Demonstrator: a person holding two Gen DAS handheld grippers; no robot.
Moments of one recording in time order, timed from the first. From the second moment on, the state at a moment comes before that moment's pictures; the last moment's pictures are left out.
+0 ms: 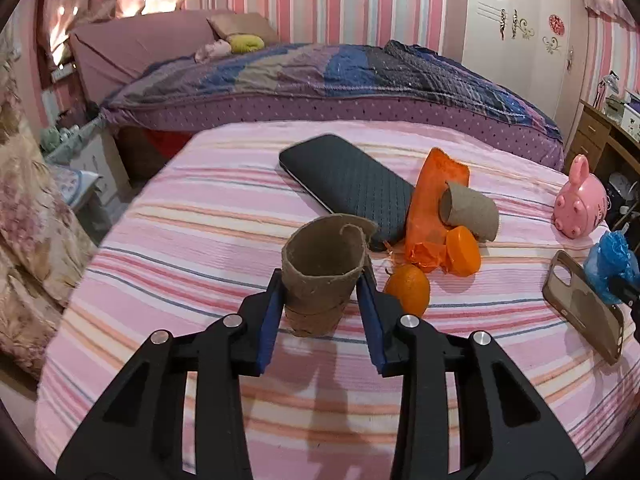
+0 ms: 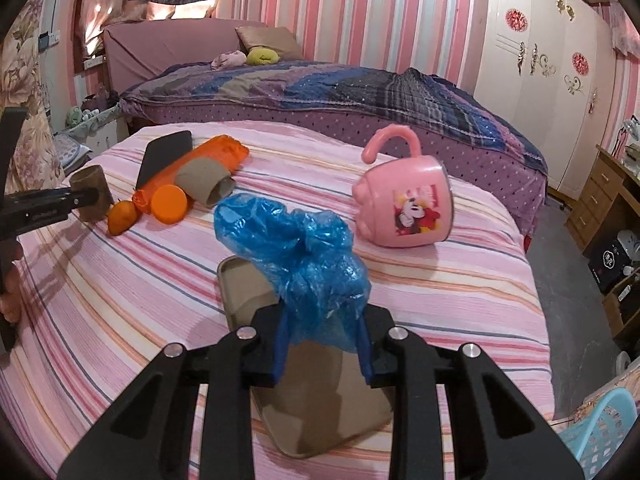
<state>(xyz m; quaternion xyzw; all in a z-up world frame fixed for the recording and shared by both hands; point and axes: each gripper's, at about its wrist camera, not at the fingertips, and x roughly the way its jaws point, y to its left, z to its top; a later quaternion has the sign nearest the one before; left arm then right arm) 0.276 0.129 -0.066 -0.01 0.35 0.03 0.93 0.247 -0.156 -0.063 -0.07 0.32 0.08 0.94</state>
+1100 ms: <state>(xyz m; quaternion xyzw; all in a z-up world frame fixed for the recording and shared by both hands) 0.120 0.016 -0.052 0.00 0.32 0.03 0.95 0.111 -0.284 -0.031 -0.02 0.29 0.00 0.96</state>
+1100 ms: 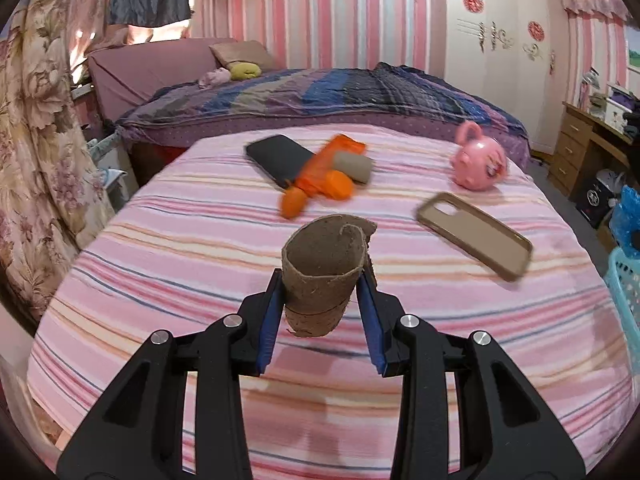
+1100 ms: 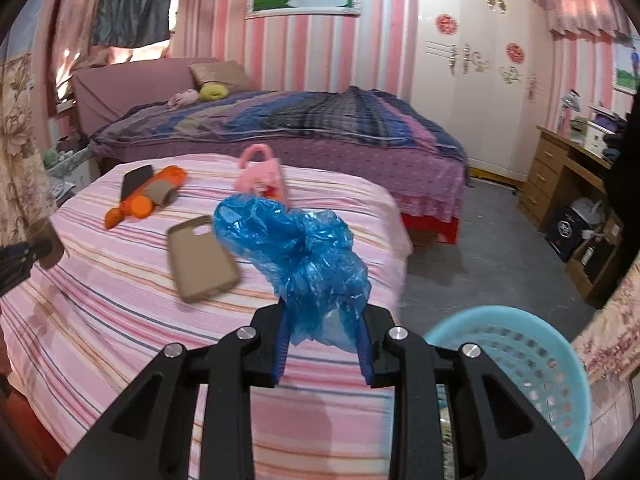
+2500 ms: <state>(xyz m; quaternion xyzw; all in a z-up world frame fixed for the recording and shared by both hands) 0.102 -0.328 -0.044 0.07 0.30 -0.20 0.93 0.063 -0.495 -0.059 0.03 0.32 -0.15 0.94</state>
